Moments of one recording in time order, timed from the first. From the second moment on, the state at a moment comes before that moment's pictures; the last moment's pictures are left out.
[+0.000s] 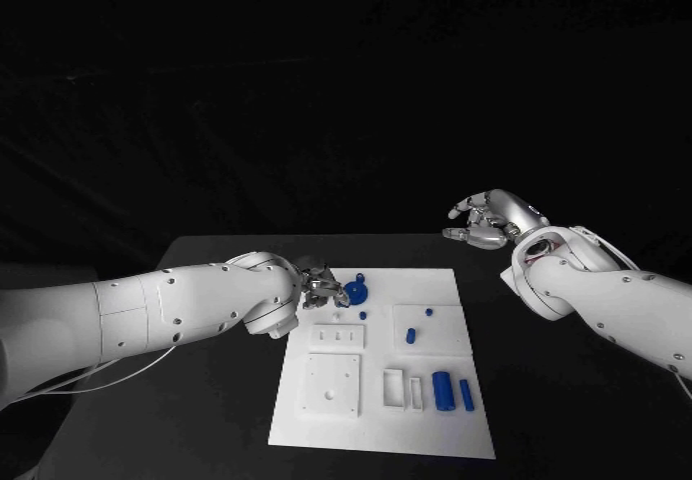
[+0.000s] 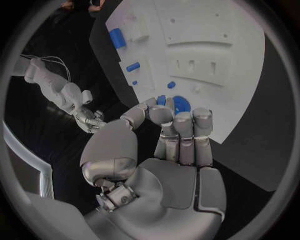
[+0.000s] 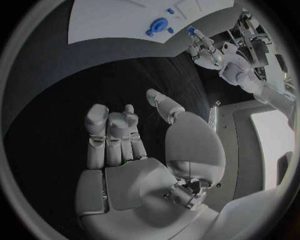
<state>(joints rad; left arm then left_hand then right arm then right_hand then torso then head) 1.34 -0.69 -0.24 1.37 -0.88 -0.23 -0.38 0.88 -0.04 0.68 -0.27 0.32 1.09 0.10 0.37 0.55 1.48 -0.08 0.88 0.86 1.19 -0.15 1.30 0.85 0.08 1.04 -0.16 1.19 1.27 1.24 -0.67 0.05 1.24 -1.29 -0.51 -0.12 0.99 -0.24 0.60 -0.18 0.24 0.90 0.12 0.27 0.45 1.10 0.02 1.09 1.12 1.29 -0.09 1.24 0.90 0.16 1.28 -0.10 1.04 1.30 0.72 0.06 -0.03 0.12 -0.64</state>
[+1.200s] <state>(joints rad) 1.27 -0.65 -0.24 1.33 -0.95 -0.19 -0.41 0.76 0.04 0.69 -0.29 0.46 1.10 0.10 0.36 0.65 1.47 -0.07 0.98 0.95 1.22 -0.16 1.37 0.91 0.07 1.09 -0.19 1.24 1.29 1.24 -0.66 0.05 1.23 -1.27 -0.51 -0.12 0.99 -0.24 0.59 -0.18 0.35 0.90 0.12 0.27 0.46 1.10 0.02 1.09 1.11 1.29 -0.09 1.23 0.91 0.16 1.29 -0.10 1.04 1.30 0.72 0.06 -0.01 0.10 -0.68</state>
